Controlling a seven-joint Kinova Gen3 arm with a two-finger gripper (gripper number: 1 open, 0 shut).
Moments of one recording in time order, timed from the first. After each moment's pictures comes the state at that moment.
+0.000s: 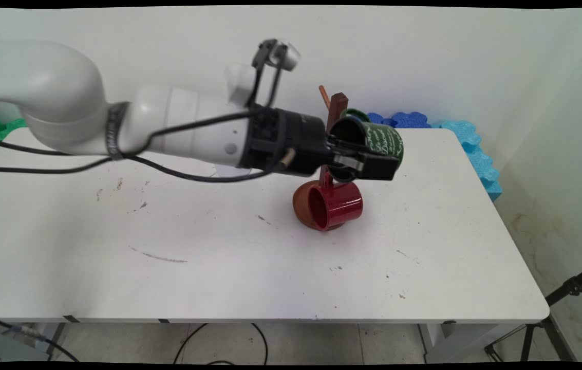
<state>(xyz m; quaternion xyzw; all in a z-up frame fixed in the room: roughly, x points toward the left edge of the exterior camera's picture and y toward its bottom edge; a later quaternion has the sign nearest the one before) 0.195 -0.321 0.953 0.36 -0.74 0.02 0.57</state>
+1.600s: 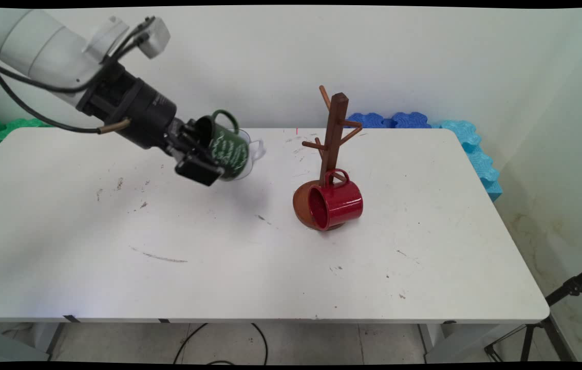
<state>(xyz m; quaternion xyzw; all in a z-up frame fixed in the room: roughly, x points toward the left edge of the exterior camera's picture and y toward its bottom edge) 0.373 -0.334 1.007 0.29 -0.89 0.01 0.35</state>
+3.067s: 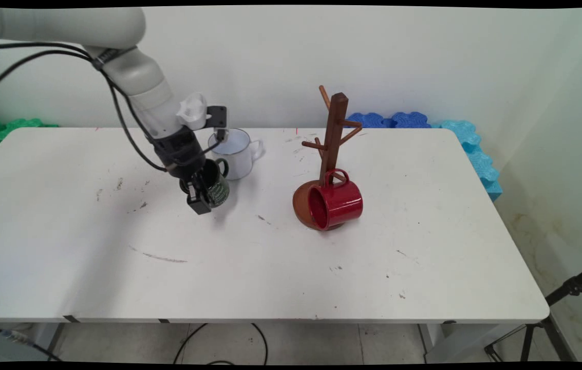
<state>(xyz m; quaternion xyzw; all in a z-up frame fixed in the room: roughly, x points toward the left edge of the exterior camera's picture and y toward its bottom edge) 0.352 -0.441 0.893 0.25 -0.96 -0.02 0.08</state>
